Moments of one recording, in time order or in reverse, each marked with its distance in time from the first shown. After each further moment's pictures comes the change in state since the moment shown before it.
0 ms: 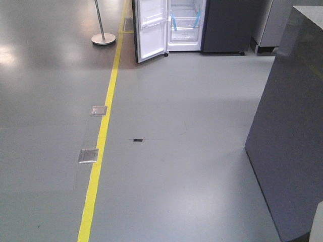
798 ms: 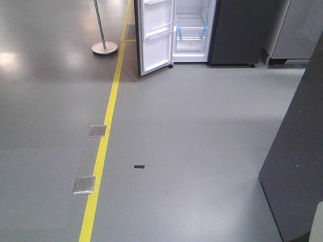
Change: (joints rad) left arm 0.000 0.000 0.000 0.000 0.000 0.000; right arm 0.000 0.000 0.000 0.000 0.000 0.000
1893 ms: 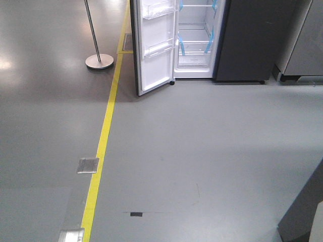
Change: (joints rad) left arm 0.000 0.000 0.000 0.000 0.000 0.000; right arm 0.000 0.000 0.000 0.000 0.000 0.000
